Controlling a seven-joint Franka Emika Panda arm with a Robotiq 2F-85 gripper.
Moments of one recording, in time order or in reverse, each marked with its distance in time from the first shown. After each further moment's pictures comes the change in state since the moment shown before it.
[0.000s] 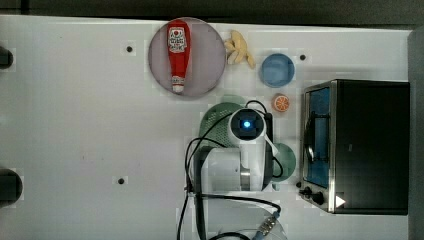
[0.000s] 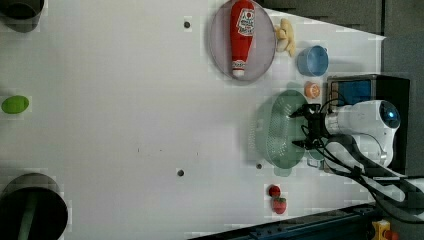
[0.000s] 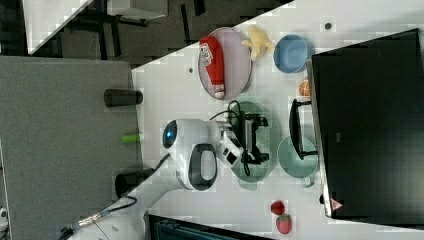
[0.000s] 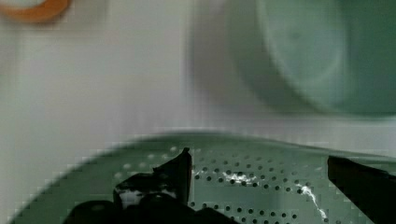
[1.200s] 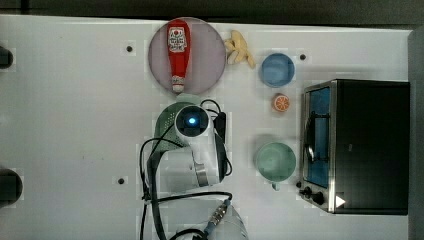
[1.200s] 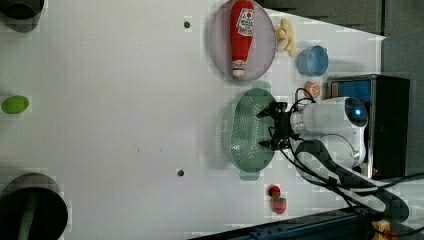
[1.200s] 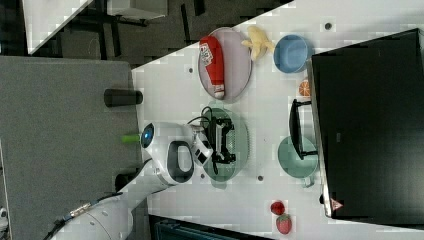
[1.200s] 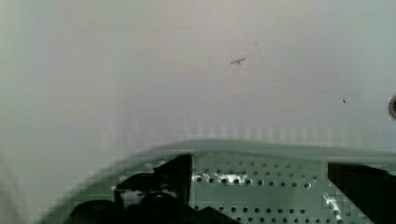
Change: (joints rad) arm 0.003 0.029 0.244 0.012 0.027 -0.006 0.235
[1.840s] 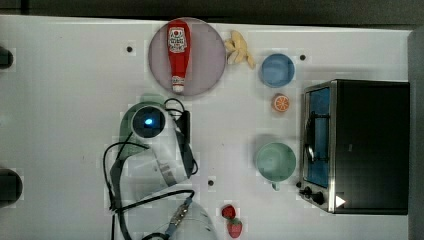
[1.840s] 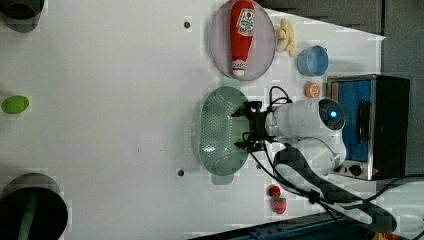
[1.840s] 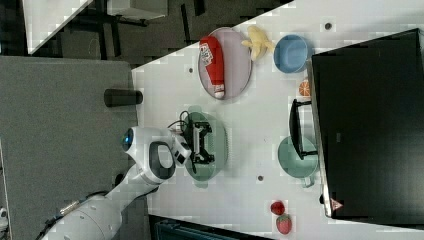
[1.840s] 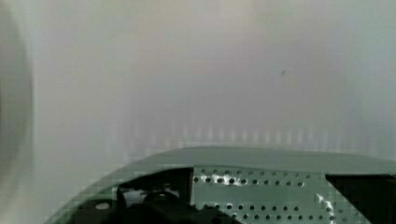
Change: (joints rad) arm 0.052 0.021 0.123 0.045 0.000 -0.029 0.112
